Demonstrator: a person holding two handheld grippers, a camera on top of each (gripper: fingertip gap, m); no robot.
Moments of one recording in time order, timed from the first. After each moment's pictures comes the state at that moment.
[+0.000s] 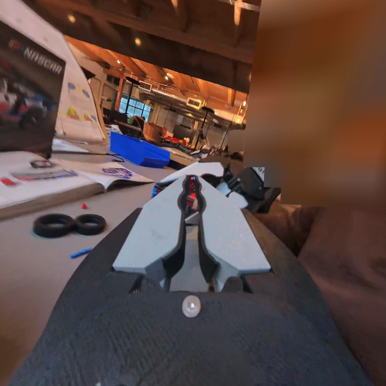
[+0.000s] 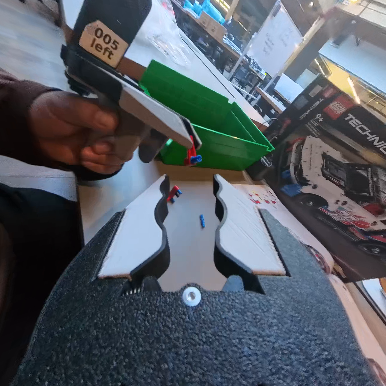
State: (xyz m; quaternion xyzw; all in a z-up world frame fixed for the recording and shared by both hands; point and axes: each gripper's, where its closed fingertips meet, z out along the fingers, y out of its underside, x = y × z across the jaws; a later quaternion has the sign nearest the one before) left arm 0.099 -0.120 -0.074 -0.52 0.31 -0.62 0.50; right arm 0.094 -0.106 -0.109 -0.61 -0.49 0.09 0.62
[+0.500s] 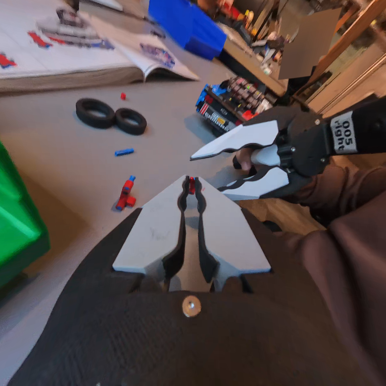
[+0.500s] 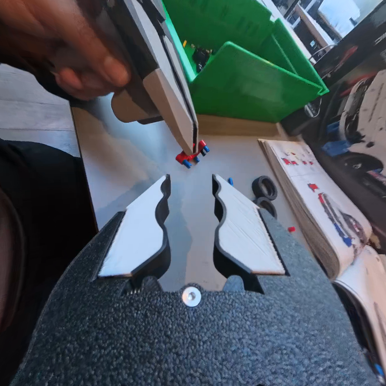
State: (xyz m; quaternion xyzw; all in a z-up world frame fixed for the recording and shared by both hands) left arm 0.089 -0.100 -0.164 -0.73 0.35 -0.48 0.34; right arm 0.093 -0.101 -0.182 -0.69 -0.51 0.05 0.52
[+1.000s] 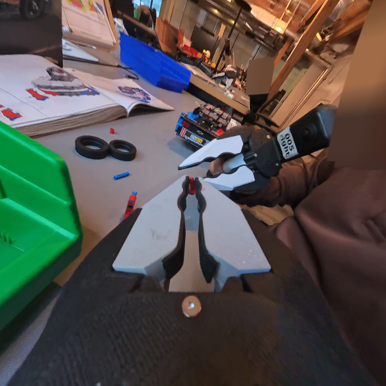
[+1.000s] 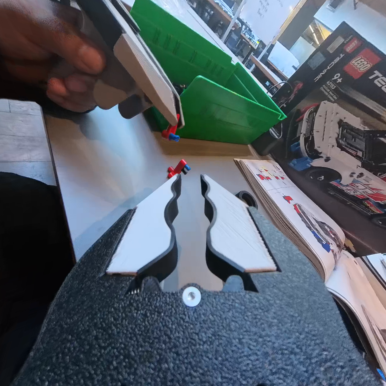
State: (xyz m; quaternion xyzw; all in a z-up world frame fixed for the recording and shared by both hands) left arm 0.067 -0.101 -0.135 -0.65 0.38 -0.54 0.38; right arm 0.091 -0.088 -0.162 -0.65 -0.47 0.04 0.60
